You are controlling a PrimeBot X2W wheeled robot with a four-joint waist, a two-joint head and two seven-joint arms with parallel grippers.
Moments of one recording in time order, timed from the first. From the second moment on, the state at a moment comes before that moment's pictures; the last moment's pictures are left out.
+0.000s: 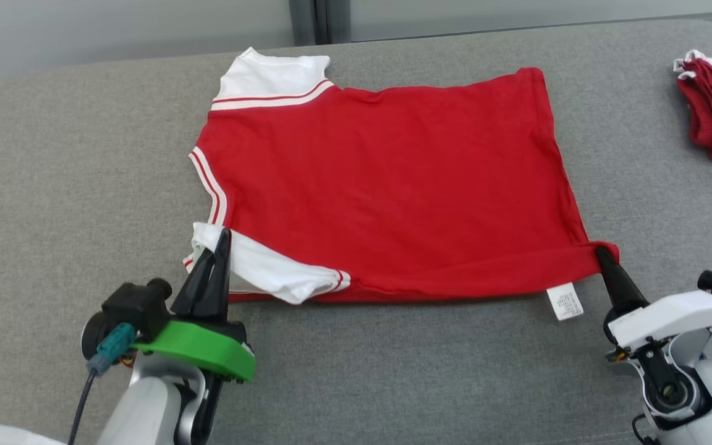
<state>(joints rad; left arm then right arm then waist) -0.20 0.15 -0.28 0.19 -0.42 -0.06 -0.20 -0.18 -0.27 0.13 0.31 1.13 0.13 -0.03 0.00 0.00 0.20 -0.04</state>
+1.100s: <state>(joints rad) -0.30 0.14 -0.26 0.60 -0.37 -0.10 -0.26 -0.30 -0.30 0.15 0.45 0.85 0.13 -0.06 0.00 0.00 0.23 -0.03</state>
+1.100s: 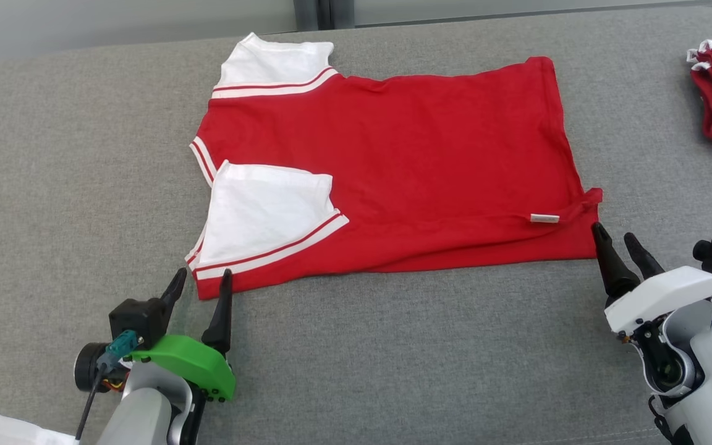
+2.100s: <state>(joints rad) -0.17 0.11 -0.18 0.56 -0.45 -0.11 -0.26 -0.23 -0.33 0.29 0.52 0.88 0.13 -0.18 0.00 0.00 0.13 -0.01</state>
